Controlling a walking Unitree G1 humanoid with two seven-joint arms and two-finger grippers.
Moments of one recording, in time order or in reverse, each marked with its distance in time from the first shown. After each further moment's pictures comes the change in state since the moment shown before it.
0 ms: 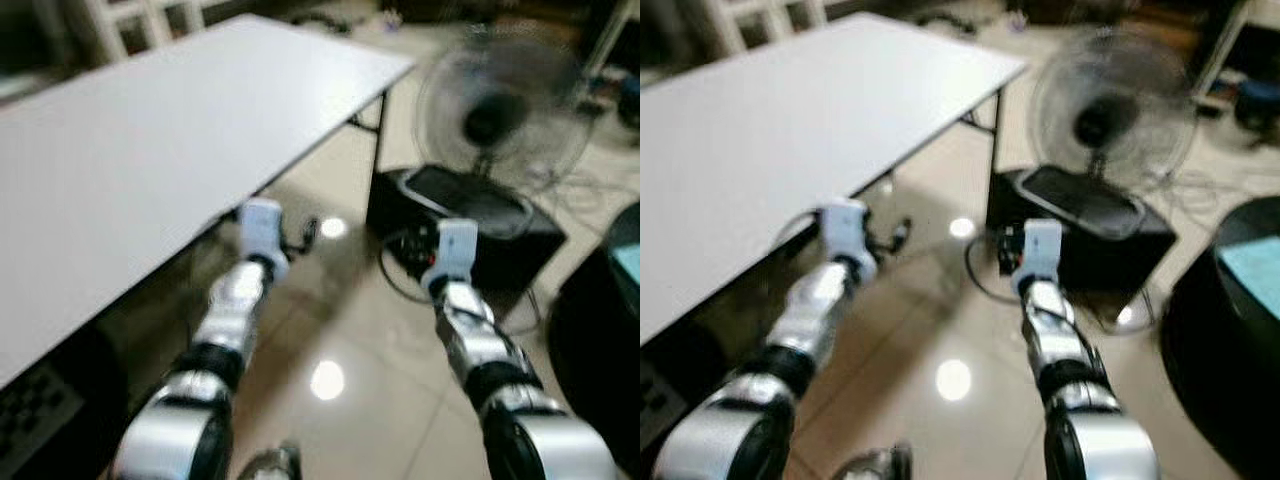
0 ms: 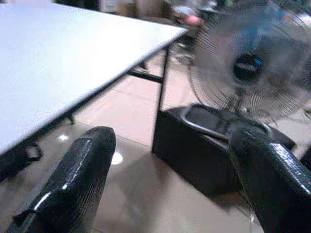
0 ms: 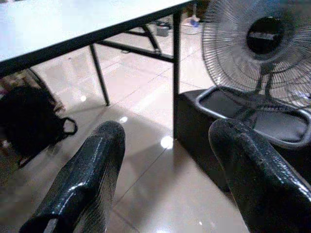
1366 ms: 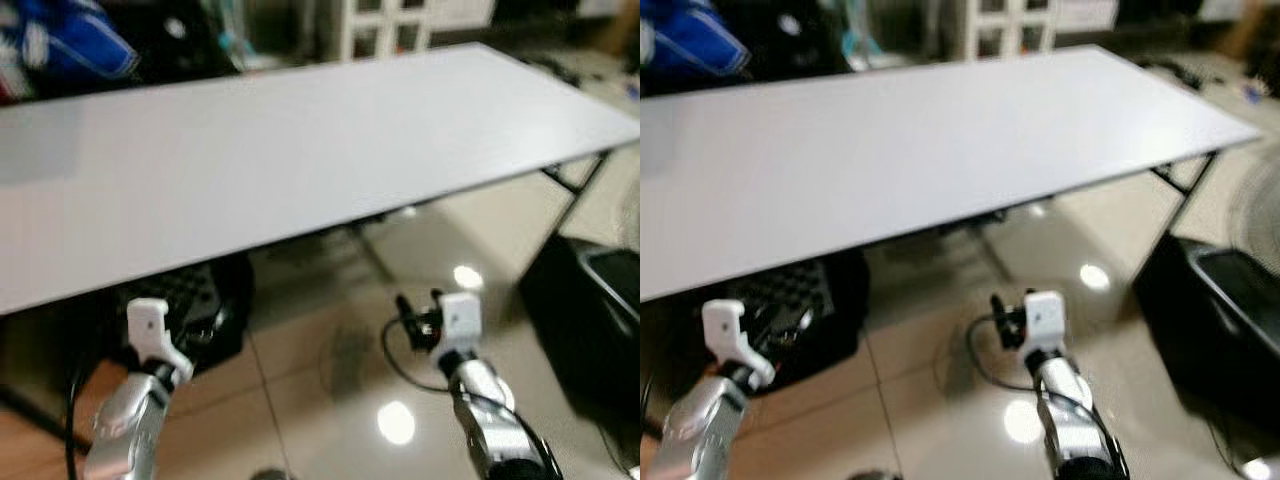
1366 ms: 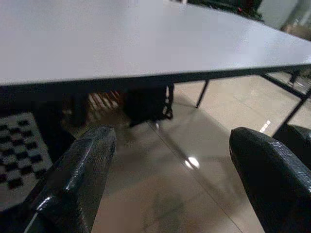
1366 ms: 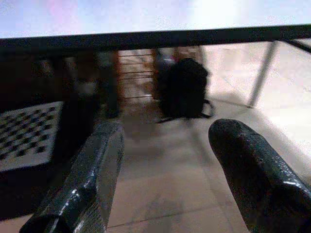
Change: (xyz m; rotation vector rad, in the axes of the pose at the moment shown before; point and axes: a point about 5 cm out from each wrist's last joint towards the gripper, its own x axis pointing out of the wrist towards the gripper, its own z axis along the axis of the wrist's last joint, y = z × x) left arm -0.127 0.064 -0.051 -0.092 0.070 0.020; right arm -0.071 -0.004 -0.058 -0.055 0.056 0.188
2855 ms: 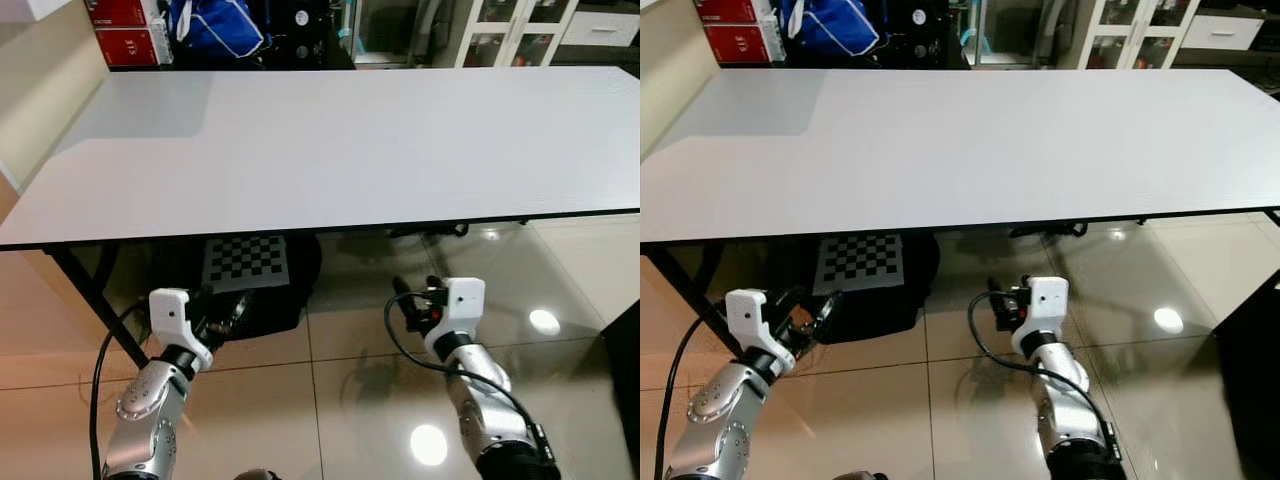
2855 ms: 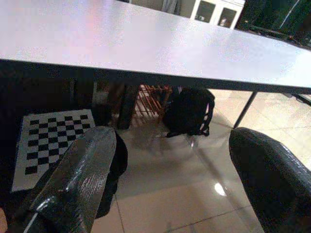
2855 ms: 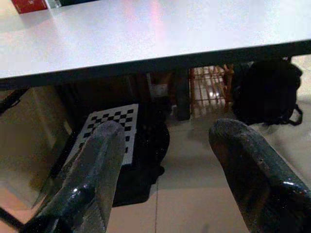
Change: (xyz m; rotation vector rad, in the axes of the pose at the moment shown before) left arm 0.016 -0.016 0.002 -0.003 -0.033 -0.042; right arm 0.014 0.004 0.017 0.181 -0.025 -0.023
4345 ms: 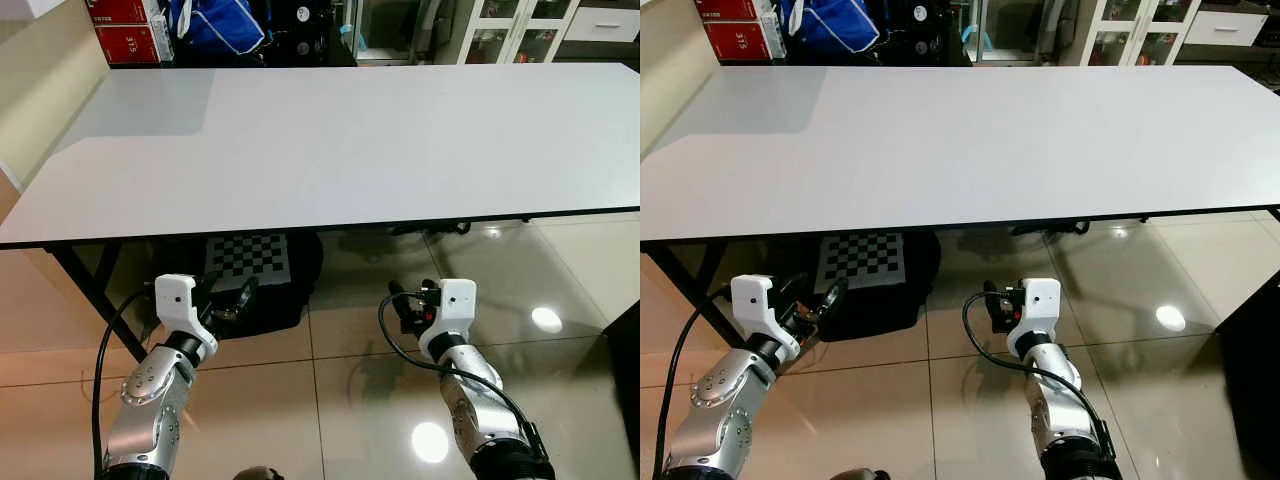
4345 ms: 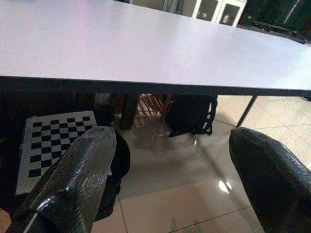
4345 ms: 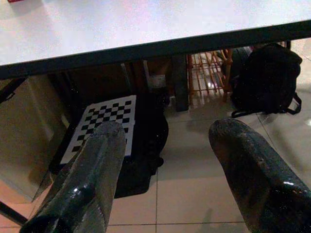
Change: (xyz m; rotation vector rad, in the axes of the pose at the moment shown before) left arm 0.010 -0.007 0.014 0.018 0.006 0.002; right arm 0.002 0.001 -0.004 -0.001 0.029 -0.027
